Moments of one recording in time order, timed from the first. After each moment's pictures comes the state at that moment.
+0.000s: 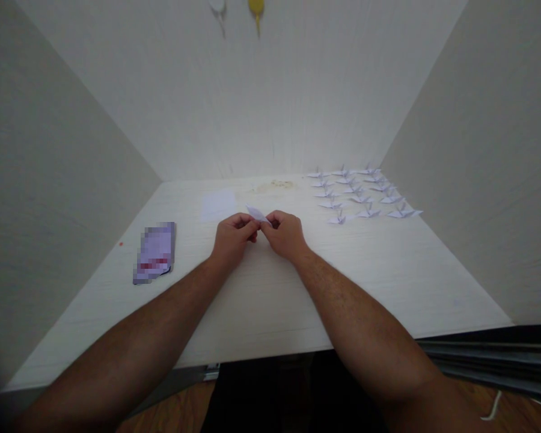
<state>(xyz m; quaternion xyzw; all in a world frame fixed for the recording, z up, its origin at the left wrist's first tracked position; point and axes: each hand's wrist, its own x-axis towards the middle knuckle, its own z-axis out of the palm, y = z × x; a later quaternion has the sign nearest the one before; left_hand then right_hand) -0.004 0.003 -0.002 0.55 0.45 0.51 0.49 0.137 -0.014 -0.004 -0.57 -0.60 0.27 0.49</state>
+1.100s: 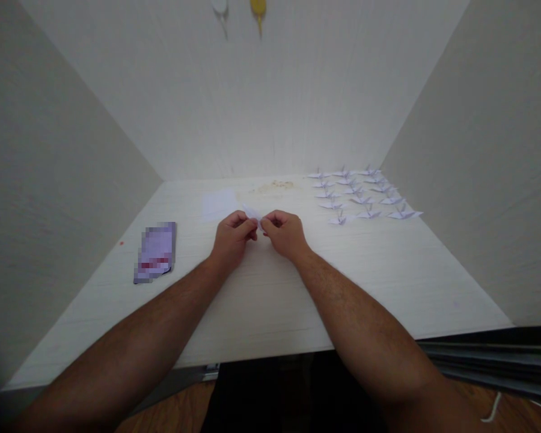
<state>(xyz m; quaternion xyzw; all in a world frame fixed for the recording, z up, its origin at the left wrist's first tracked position) -0.005 0.005 -0.007 0.51 0.39 0.54 0.54 0.134 -0.017 0.002 -0.51 -0.55 0.37 0.55</state>
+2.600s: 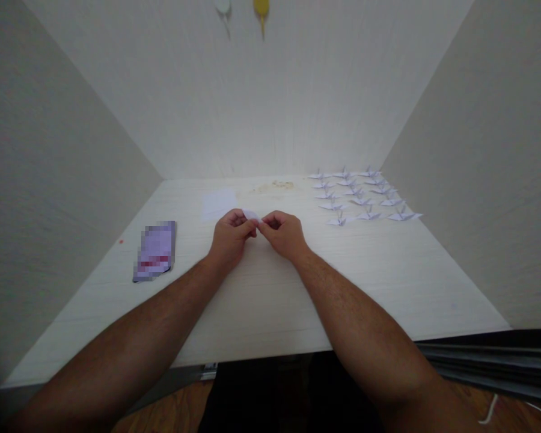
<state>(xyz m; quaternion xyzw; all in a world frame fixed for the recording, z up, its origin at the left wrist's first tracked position) -0.003 0.006 -0.007 0.48 0.38 0.57 0.55 0.137 -0.014 -0.005 -0.52 -0.58 0.33 0.53</state>
